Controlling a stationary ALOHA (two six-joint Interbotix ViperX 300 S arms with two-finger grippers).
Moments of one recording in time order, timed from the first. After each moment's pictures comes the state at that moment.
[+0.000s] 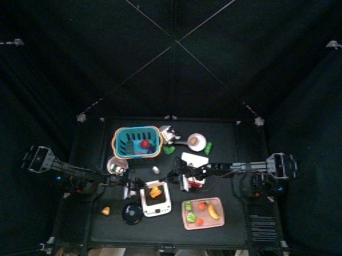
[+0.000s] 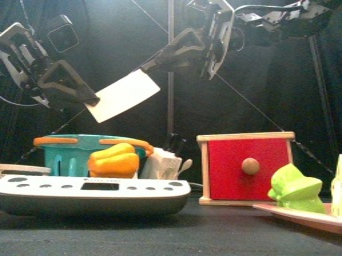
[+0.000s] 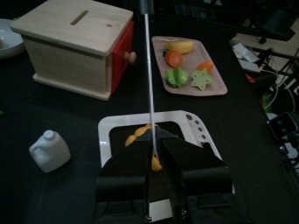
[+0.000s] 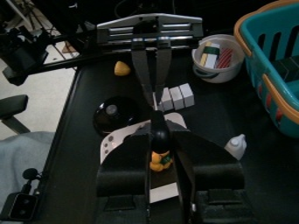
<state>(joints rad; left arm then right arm) -0.23 -0.38 1.18 -0.36 -0.47 0.09 -0.08 -0.12 0.58 -1.20 -0.23 1.34</state>
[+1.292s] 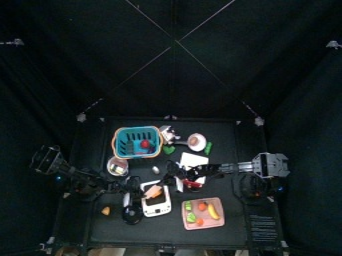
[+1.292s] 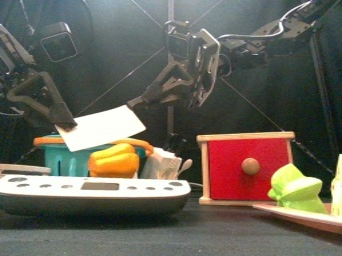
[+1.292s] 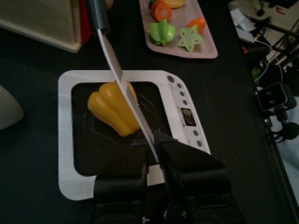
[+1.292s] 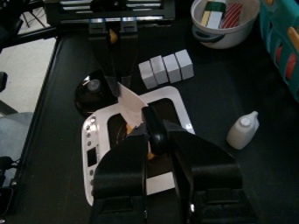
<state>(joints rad) -0.34 -0.28 1.15 -0.50 -0.46 0.09 -0.12 0.04 0.54 -1.21 -0.24 1.35</state>
